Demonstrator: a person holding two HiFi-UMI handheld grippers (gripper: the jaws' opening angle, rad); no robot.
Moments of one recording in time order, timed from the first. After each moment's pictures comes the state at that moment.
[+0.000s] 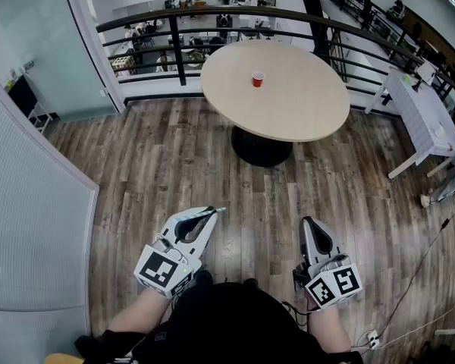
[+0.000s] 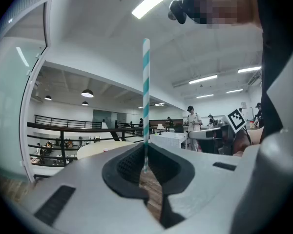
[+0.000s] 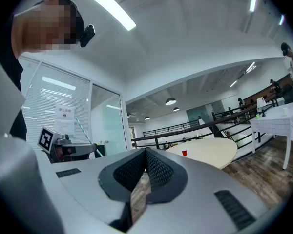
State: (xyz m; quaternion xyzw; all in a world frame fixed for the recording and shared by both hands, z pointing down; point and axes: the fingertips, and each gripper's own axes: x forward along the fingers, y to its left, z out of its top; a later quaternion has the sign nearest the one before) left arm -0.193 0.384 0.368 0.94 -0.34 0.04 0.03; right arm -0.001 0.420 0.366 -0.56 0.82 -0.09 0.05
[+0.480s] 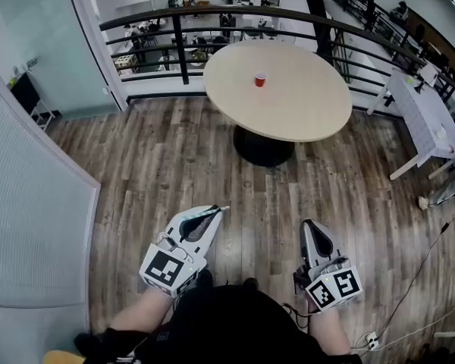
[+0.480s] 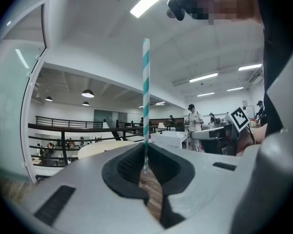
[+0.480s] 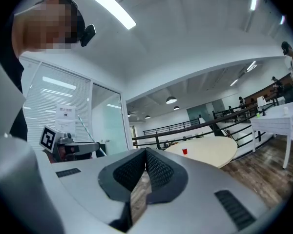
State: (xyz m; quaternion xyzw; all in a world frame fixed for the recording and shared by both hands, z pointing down) left arm -0.185 0.387 0.371 0.94 -0.34 0.04 0.02; right arm 0.000 0.430 0.372 -0.56 0.82 -0.10 0.05
